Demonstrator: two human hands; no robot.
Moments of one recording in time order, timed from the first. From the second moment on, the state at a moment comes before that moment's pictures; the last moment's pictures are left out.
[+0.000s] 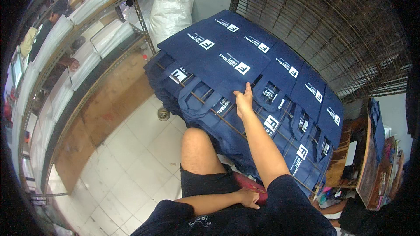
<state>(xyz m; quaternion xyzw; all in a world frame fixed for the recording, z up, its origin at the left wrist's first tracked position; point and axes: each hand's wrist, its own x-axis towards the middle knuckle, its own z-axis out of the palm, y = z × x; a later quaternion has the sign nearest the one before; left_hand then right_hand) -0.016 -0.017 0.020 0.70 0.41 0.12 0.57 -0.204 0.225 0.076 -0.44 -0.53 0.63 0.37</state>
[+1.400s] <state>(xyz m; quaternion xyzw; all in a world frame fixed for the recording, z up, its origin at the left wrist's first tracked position) -0.012 -0.008 0.025 0.74 0.41 0.01 0.54 0.178 0.178 0.164 -0.46 -0.55 0.32 0.62</state>
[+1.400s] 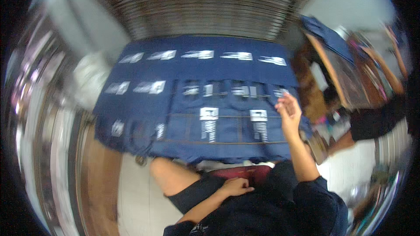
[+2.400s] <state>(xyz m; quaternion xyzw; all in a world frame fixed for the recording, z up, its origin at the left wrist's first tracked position) -0.004 -0.010 -0.007 0.73 0.52 0.08 0.44 0.513 0.178 0.291 -0.56 -0.30 0.25 0.73</state>
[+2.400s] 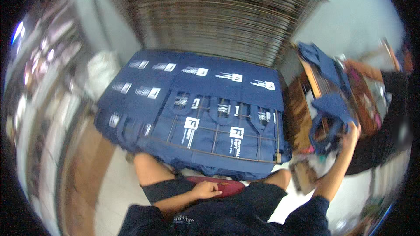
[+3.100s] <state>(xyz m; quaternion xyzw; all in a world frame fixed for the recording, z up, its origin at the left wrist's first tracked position) -0.020 -0.004 -0.002 0.69 0.52 0.11 0.50 0.071 0.165 0.482 -0.30 -0.87 0.38 -0.11</state>
